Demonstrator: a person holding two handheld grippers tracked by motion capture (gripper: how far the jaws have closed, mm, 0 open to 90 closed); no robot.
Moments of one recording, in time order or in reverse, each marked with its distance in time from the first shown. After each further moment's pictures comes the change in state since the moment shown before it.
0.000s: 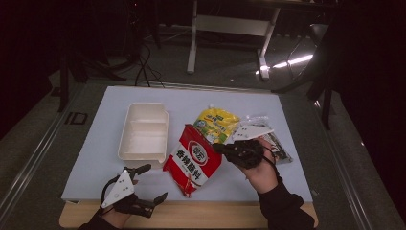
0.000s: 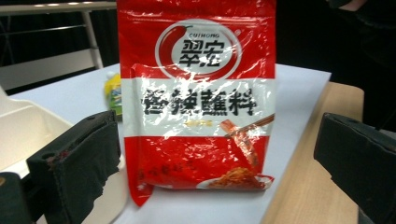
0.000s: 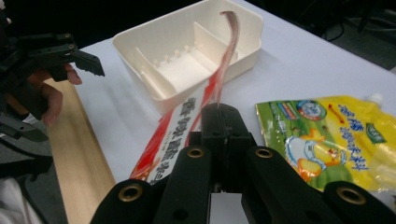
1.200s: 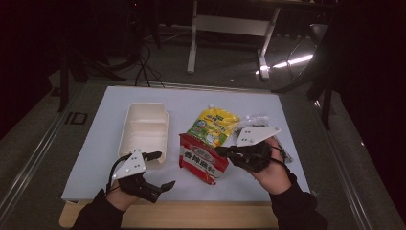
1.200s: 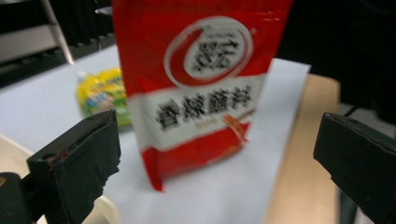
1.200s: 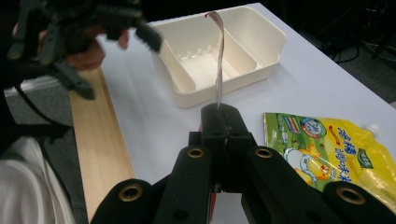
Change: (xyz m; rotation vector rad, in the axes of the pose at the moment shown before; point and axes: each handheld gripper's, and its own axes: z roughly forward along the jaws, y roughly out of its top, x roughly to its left) left arm 0.020 0.060 0.030 0.125 -0.121 0.034; right arm 0.014 0.016 -0.029 0.036 0.062 -0.180
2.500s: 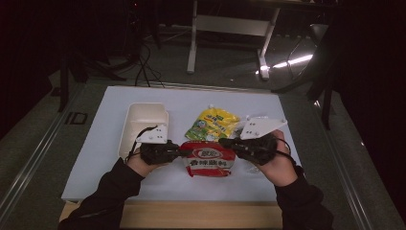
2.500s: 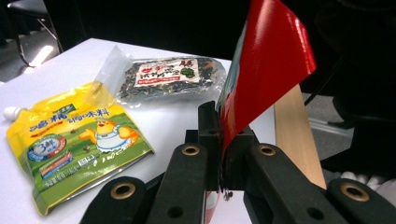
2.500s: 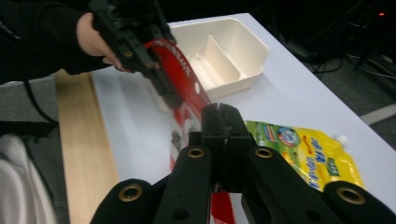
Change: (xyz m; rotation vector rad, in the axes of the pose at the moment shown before) left arm 0.045 0.033 0.059 0.038 -0.281 0.030; right arm -0.012 0.014 -0.014 -0.010 -0.036 -0.049
